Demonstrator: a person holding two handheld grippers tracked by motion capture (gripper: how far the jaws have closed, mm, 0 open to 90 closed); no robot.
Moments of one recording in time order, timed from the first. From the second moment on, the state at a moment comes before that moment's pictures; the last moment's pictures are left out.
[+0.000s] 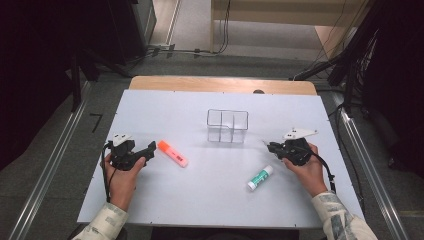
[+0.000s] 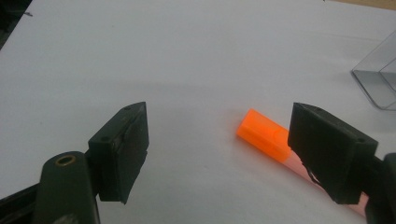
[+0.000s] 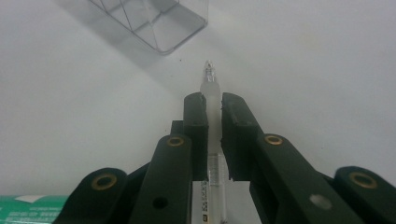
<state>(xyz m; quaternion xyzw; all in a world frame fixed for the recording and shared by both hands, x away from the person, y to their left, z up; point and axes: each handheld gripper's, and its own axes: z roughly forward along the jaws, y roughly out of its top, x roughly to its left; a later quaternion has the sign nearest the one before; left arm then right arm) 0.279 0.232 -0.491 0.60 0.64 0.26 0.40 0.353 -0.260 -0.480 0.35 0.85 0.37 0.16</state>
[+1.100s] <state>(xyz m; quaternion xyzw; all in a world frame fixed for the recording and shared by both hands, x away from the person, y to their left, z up) 0.279 0.232 -0.492 0.60 0.64 0.26 0.40 0.349 -0.219 -0.428 0.32 0.82 0.44 0.17</state>
